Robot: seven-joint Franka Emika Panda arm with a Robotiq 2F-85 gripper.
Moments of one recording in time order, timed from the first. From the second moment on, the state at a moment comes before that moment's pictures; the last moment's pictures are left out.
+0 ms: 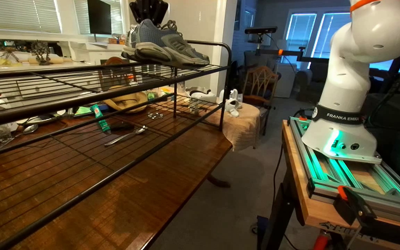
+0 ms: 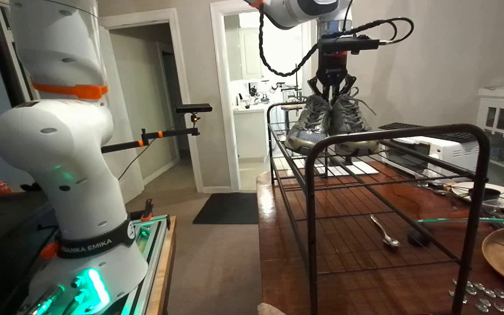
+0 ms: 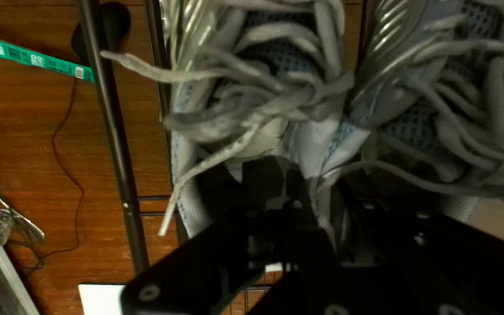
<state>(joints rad) 0.07 0.15 0.14 -1.76 0.02 1.93 -1.17</state>
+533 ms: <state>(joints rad) 0.07 0.15 0.15 -1.76 0.06 1.87 -1.32</state>
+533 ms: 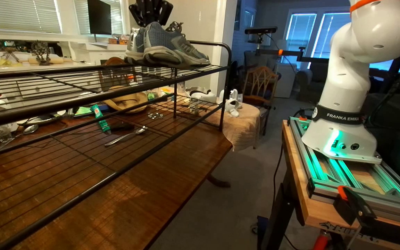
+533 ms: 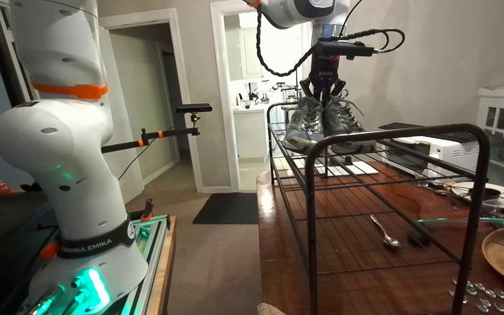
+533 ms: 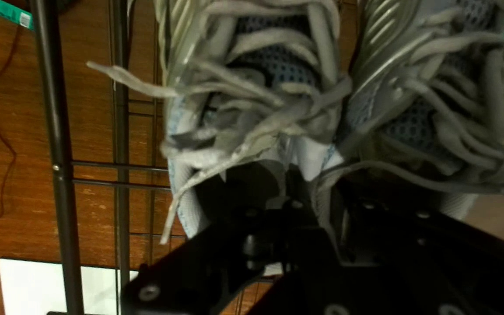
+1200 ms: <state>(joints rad) 0.08 0.12 0.16 -1.81 0.08 1.86 -1.41</state>
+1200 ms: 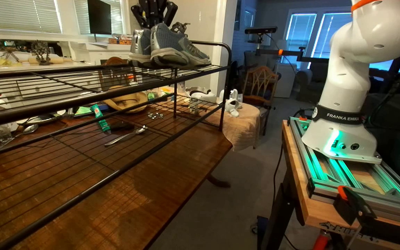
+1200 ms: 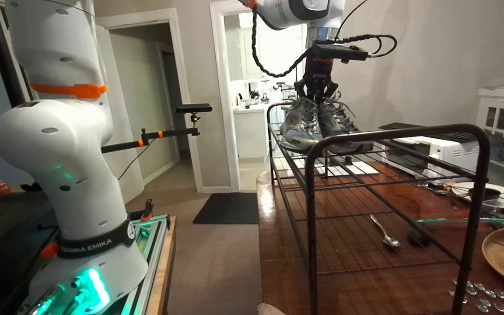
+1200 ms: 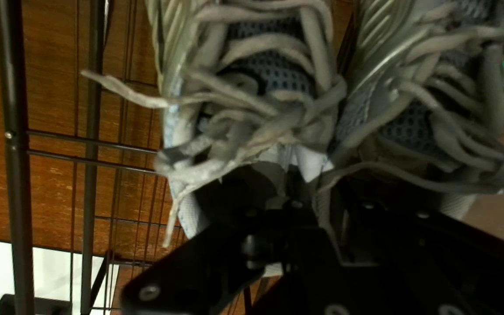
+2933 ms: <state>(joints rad) 0.09 0.00 0.14 -1.92 0.15 2.02 -1.20</state>
